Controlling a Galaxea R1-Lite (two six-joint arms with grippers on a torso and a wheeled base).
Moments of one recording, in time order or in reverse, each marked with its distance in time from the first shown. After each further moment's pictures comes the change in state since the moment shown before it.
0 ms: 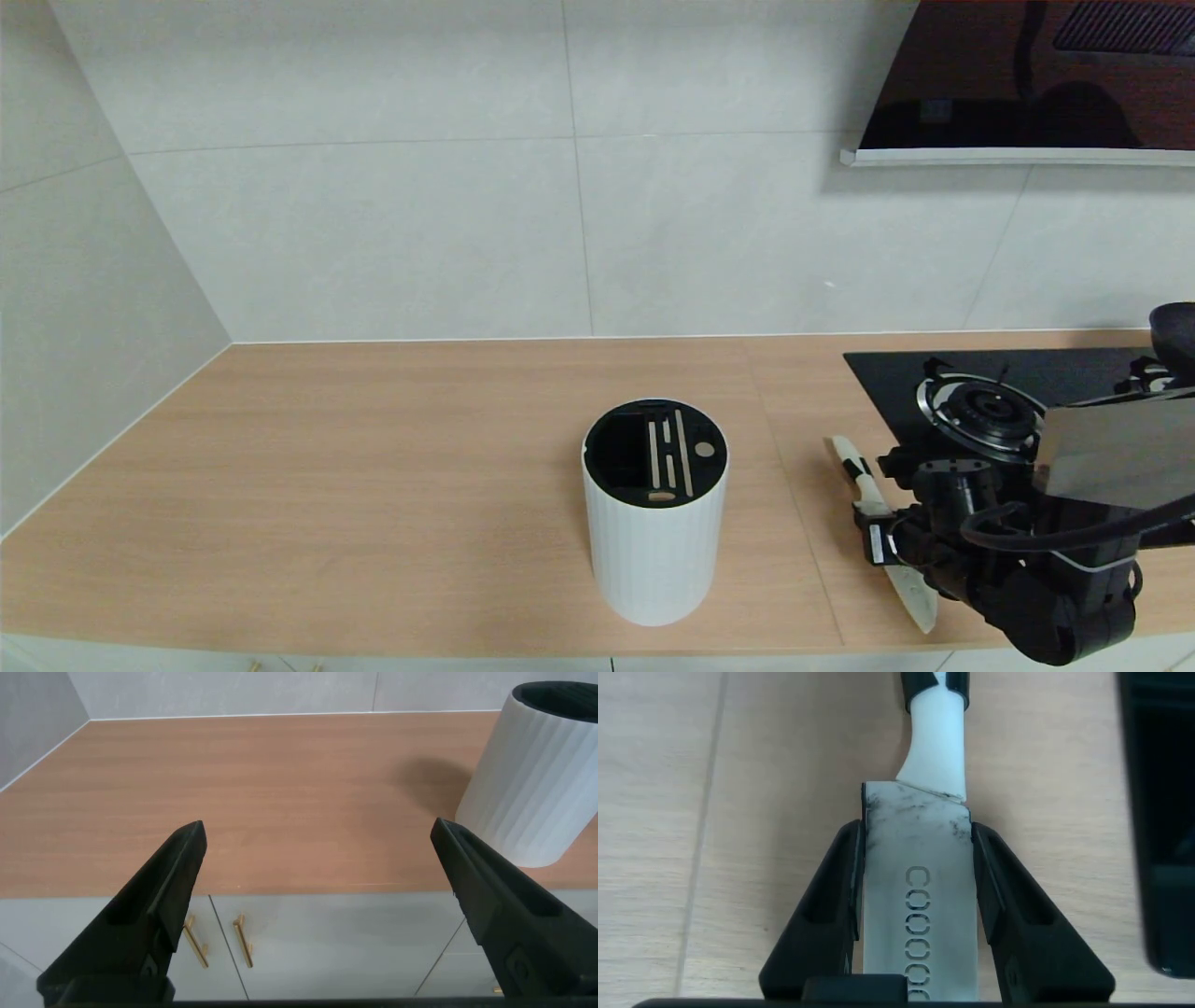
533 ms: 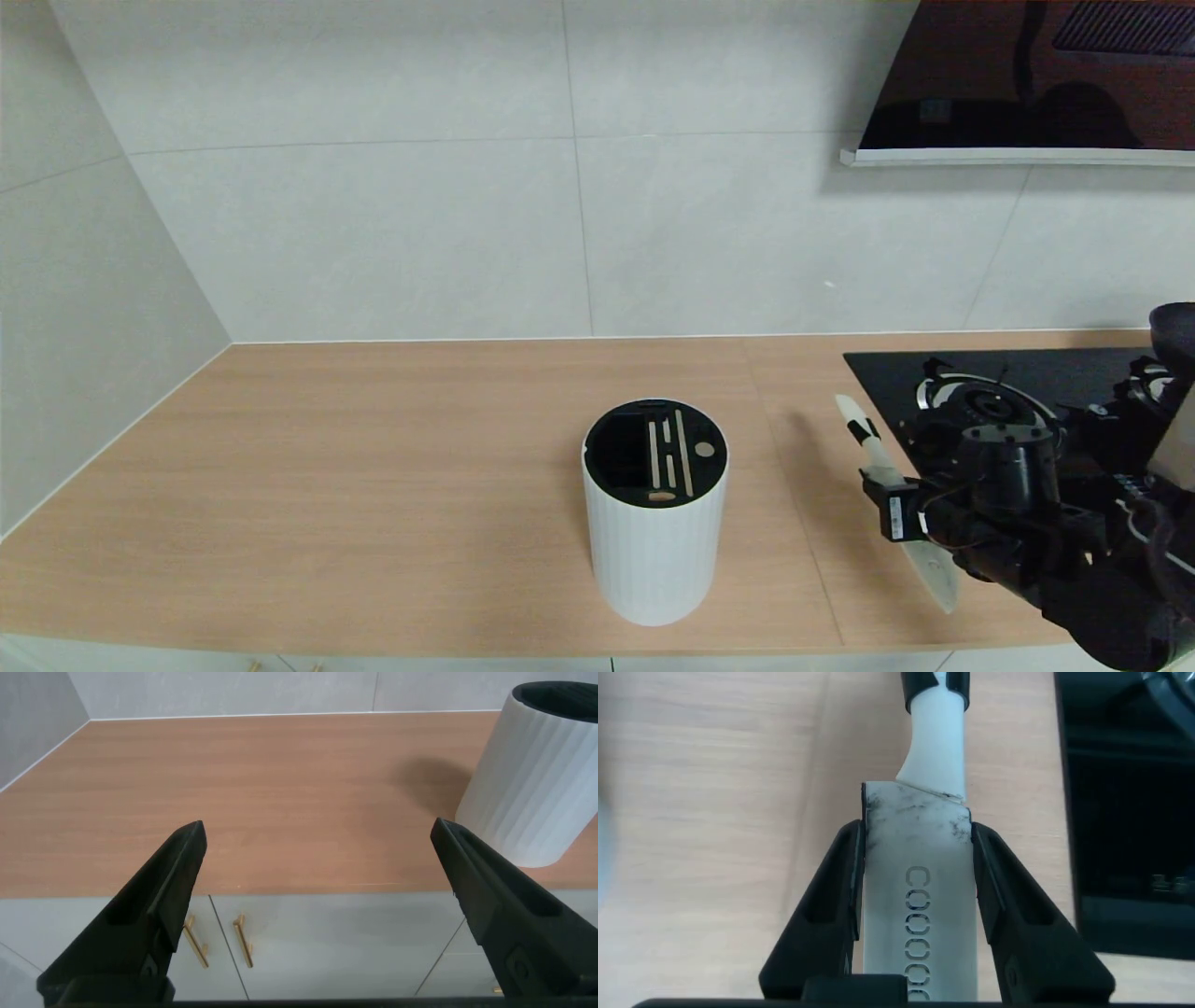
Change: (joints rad) left arm 0.000 0.000 0.000 0.000 0.000 0.001; right arm 0.051 -0.290 0.081 0.106 0.010 -0.004
